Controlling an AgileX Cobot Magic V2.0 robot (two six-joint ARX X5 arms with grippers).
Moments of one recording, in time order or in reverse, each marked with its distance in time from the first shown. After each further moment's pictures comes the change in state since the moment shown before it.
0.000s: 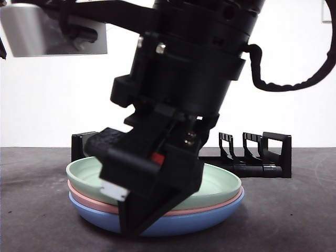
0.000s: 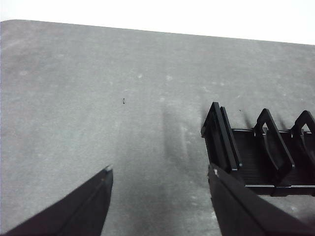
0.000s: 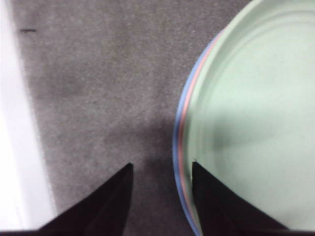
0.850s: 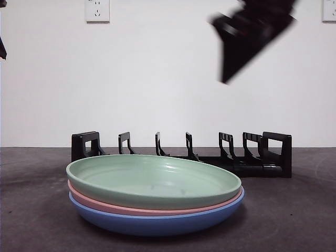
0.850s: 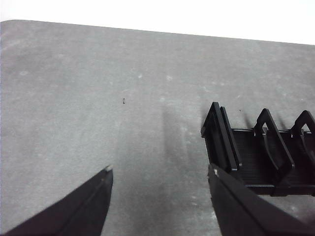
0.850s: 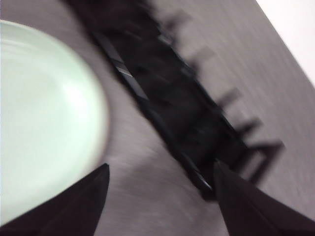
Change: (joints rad) left arm 0.000 0.000 0.000 0.000 0.000 0.000; right arm -0.571 -0.364 0.052 -0.023 0.078 -0.181
